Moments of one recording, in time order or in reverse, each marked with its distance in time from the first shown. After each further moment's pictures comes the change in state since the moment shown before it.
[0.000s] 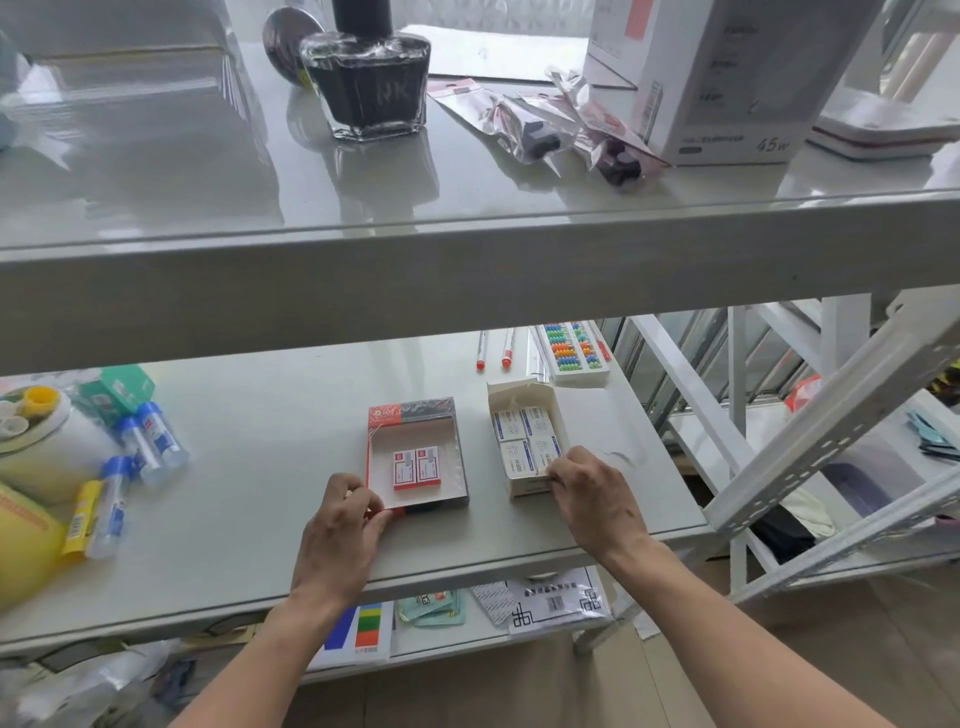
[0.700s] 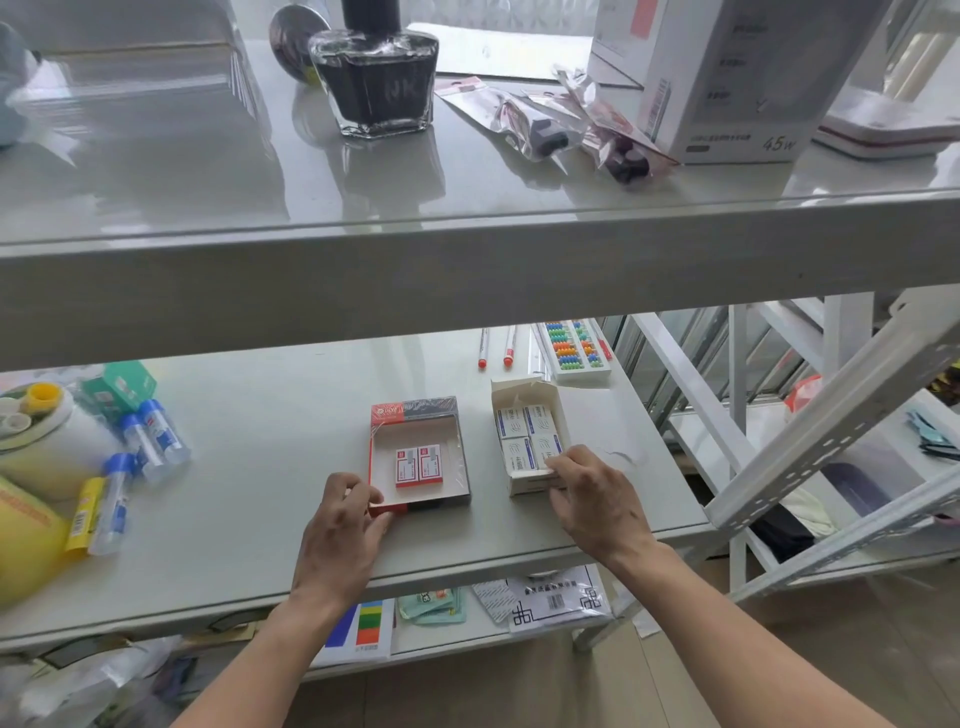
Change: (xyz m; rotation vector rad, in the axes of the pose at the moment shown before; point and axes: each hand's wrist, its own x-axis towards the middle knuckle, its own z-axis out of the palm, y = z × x) left_hand -0.004 -0.004 0.002 -0.044 0.016 0.027; right_hand -0.006 -0.003 -0.004 -0.023 -0.034 -0.029
